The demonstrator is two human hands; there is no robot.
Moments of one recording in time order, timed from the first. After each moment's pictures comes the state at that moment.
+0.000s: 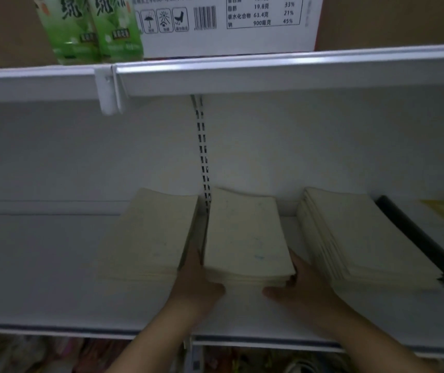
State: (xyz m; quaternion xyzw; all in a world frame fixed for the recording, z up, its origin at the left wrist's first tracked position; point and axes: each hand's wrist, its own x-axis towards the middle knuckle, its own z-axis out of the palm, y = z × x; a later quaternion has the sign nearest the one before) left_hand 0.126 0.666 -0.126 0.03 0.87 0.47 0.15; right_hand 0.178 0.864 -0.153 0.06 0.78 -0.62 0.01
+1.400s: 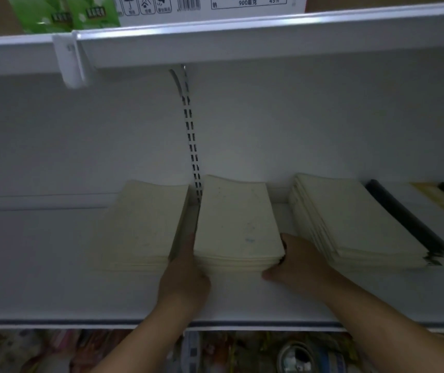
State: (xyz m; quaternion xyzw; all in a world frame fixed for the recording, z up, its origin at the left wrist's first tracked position) left_hand 0.131 0.671 -0.144 0.01 0.93 0.36 0.04; right_hand 0.169 0.870 -0.136 0.09 0.90 -0.43 0.02
